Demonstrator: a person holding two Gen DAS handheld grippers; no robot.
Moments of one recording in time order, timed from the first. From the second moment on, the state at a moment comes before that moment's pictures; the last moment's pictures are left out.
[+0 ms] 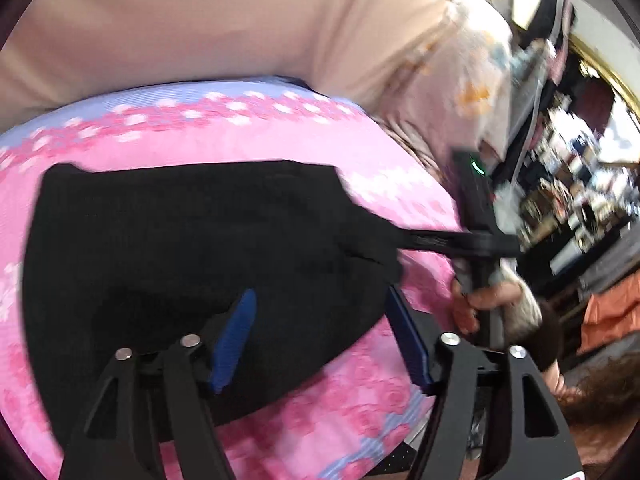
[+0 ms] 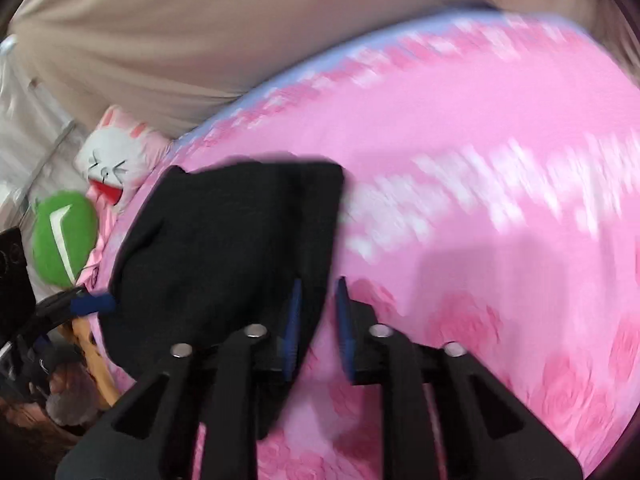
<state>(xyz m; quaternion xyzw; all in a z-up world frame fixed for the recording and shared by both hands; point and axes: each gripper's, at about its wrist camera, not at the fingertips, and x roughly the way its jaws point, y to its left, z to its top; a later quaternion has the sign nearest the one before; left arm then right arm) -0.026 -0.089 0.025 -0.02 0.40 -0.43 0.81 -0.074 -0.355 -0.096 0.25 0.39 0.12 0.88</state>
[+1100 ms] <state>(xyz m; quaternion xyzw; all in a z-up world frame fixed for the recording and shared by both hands) -0.025 0.085 -0.020 -0.21 0.48 -0.36 0.77 -0.140 -0.256 -0.084 0.31 0.38 0.12 0.86</state>
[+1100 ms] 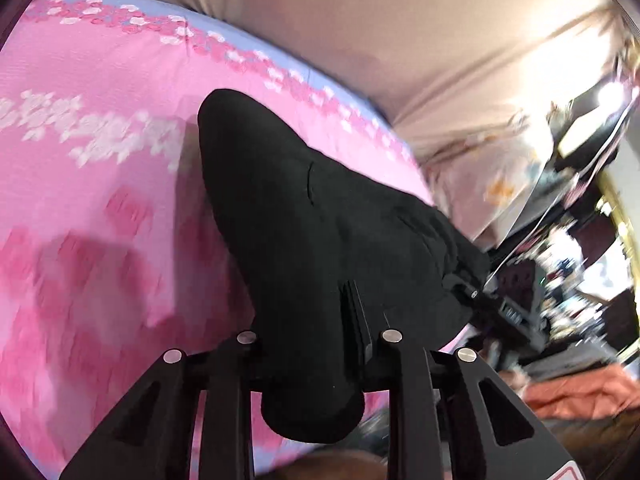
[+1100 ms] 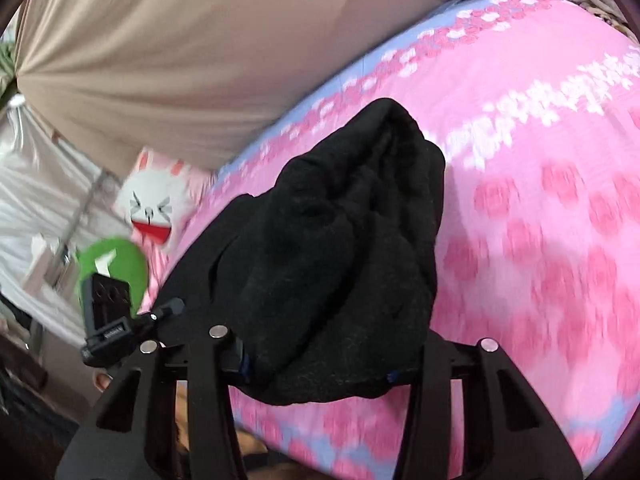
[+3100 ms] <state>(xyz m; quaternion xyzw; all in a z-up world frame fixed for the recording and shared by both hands) 0.228 0.021 0.072 -0.07 0.36 -0.24 0.90 0.116 -0.337 -0.024 0.28 0.32 0.04 0.90</state>
